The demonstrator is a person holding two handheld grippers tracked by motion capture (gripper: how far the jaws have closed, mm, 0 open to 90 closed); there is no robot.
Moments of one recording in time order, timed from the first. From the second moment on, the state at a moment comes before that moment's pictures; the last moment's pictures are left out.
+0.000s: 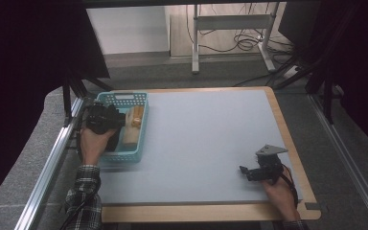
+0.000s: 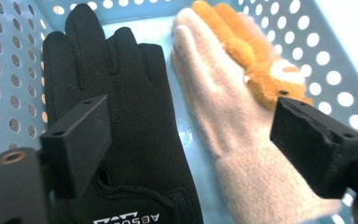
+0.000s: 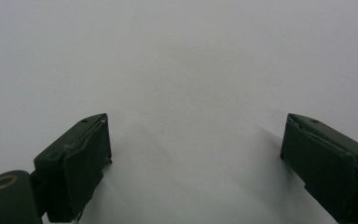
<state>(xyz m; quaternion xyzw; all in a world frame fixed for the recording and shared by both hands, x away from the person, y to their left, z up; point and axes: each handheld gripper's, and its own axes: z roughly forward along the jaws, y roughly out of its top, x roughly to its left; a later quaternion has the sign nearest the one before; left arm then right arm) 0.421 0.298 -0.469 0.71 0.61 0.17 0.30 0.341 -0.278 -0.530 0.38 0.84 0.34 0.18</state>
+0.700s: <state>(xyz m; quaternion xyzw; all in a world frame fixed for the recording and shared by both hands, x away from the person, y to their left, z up) 0.388 0.294 -0.445 0.71 0.56 0.18 0.37 0.341 -0.278 -0.530 0.38 0.84 0.34 0.18</state>
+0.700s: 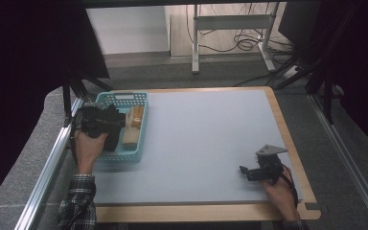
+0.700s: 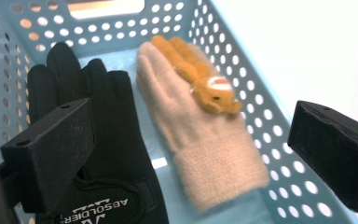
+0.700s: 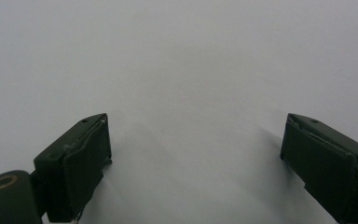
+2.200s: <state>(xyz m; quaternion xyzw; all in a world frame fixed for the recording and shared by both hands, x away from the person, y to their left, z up) 0.343 0.171 -0.428 0.80 0.40 0.18 0.42 0.342 -0.278 -0.530 0.38 0.84 0.34 0.19</state>
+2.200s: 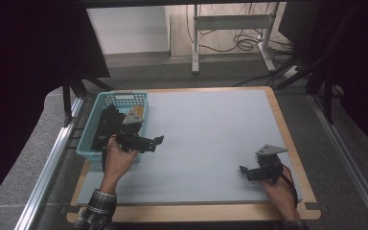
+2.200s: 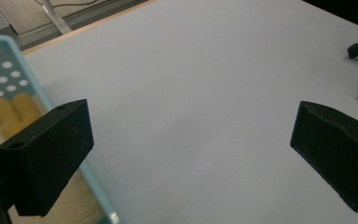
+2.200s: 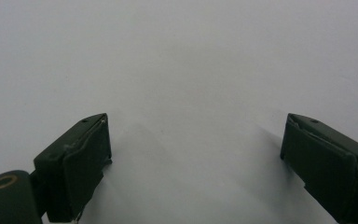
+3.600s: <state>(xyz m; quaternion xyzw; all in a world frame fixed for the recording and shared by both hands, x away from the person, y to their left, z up) 0.300 0.114 -0.517 0.82 0.36 0.14 0.42 0.342 -0.277 -0.530 0.38 0.84 0.34 0.19</state>
